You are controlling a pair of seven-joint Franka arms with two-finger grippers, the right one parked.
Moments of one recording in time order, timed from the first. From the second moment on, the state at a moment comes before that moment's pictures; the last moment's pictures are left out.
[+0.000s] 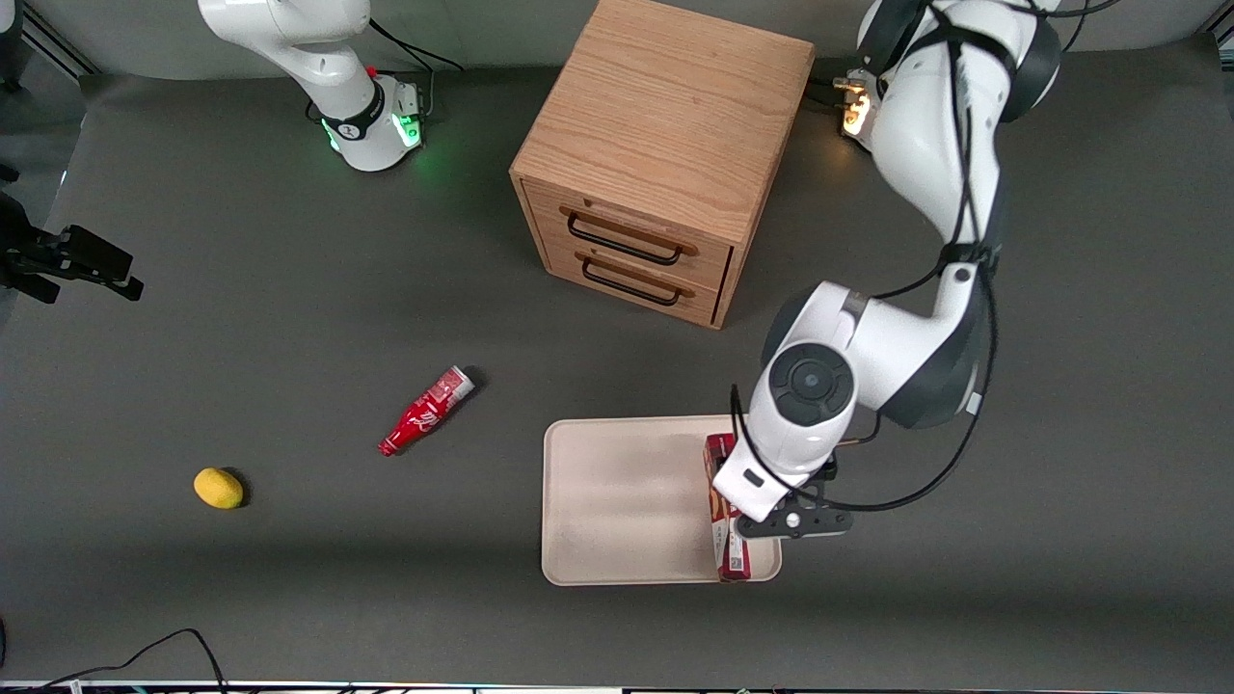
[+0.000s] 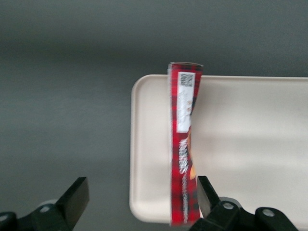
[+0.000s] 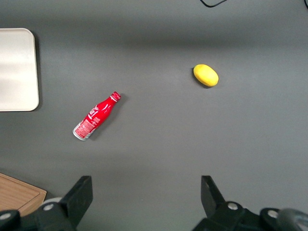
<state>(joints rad) -0.42 0.85 -0.07 -0.88 0.17 1.80 -0.56</state>
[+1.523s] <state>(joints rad) -0.09 0.15 0.12 -1.36 0.05 1.44 0.12</state>
